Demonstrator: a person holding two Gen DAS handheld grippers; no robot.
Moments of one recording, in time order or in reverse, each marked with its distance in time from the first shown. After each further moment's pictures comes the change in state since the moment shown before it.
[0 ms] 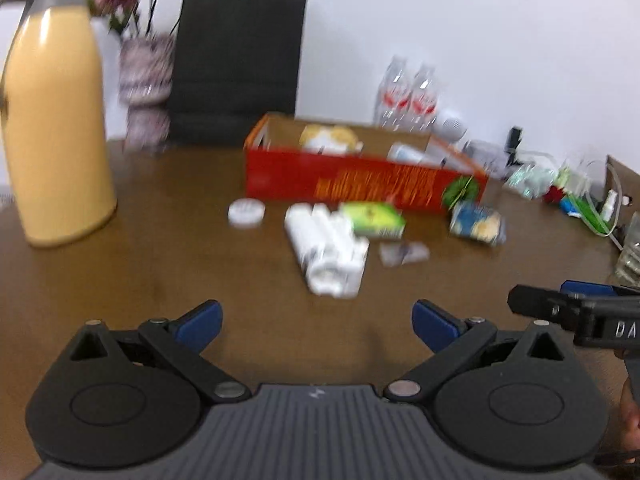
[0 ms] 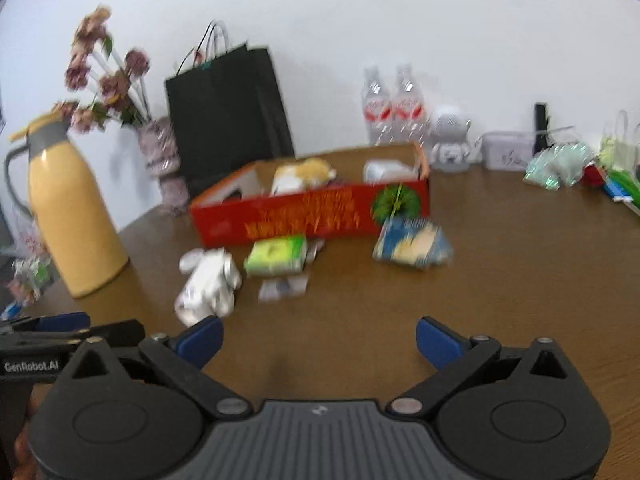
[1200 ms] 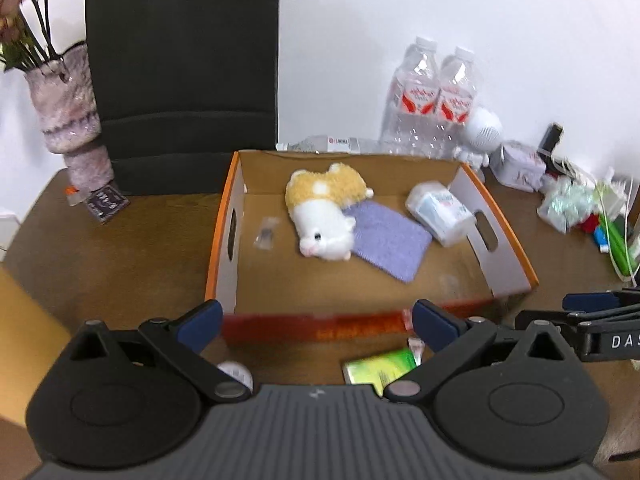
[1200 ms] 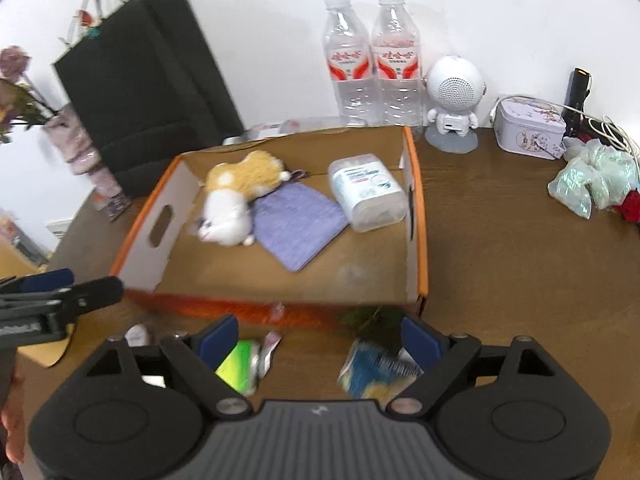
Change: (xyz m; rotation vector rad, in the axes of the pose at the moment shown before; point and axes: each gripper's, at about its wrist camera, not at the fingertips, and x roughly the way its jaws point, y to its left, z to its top) left arm 0.116 -0.014 0.218 0.082 0.264 -0.009; right arm 0.117 -0.035 0.202 0.106 0.379 -0.056
